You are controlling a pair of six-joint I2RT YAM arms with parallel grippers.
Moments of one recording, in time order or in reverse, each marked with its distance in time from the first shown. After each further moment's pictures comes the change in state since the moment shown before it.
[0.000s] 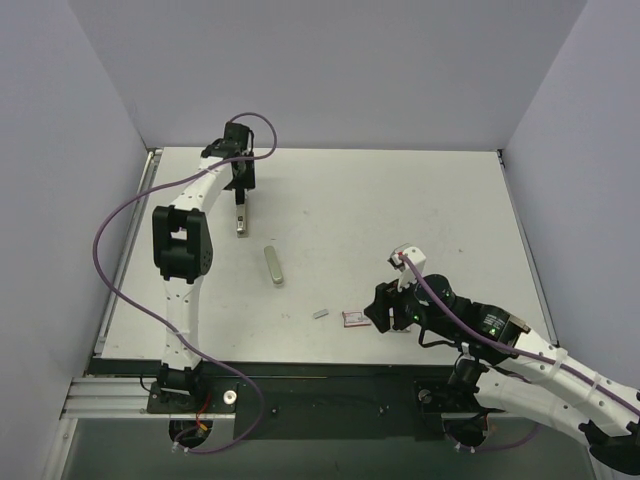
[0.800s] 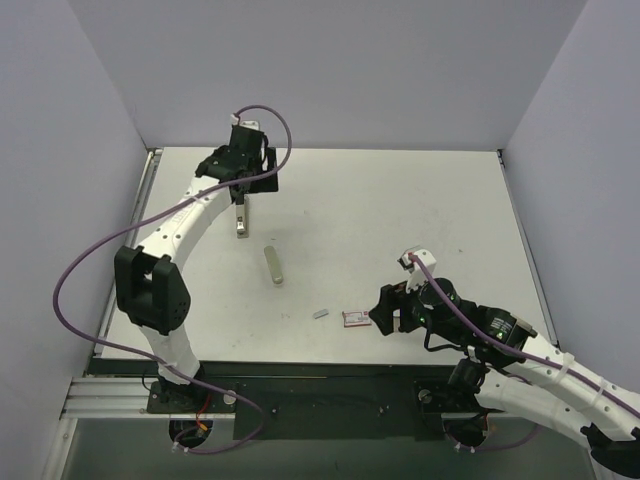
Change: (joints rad) left arm -0.159 -0.495 -0.358 0.038 -0.091 -0.092; right arm 0.000 -0.040 0.000 -0.078 0.042 0.071
